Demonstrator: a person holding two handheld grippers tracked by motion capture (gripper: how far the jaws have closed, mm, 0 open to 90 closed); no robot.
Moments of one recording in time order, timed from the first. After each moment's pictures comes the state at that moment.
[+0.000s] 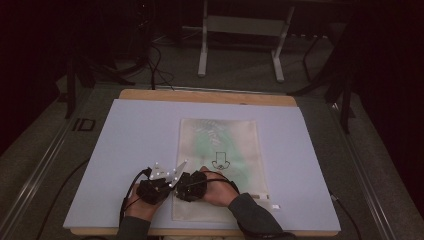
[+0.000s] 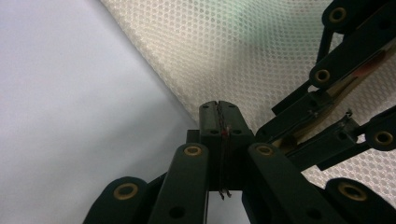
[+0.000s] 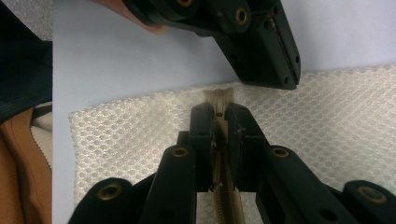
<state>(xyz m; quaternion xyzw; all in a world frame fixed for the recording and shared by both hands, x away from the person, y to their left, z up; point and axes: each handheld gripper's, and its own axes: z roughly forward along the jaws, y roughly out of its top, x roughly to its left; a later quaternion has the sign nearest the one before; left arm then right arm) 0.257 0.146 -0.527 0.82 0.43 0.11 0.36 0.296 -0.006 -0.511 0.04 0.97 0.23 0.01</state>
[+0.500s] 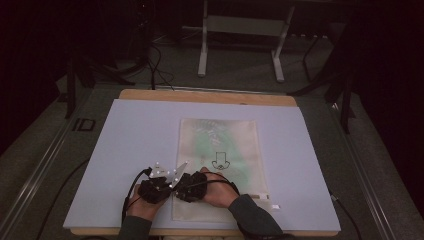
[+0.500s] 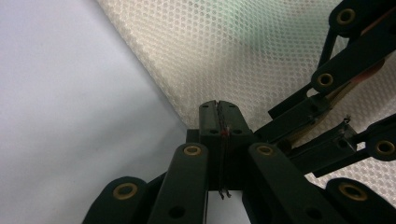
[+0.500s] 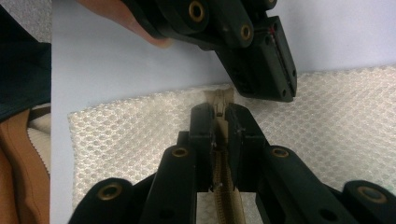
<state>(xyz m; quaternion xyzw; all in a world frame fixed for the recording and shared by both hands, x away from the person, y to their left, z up) 0.262 0.146 -0.531 0.82 0.44 0.08 0.36 0.294 -0.008 -0.511 0.04 0.97 0.24 0.01</state>
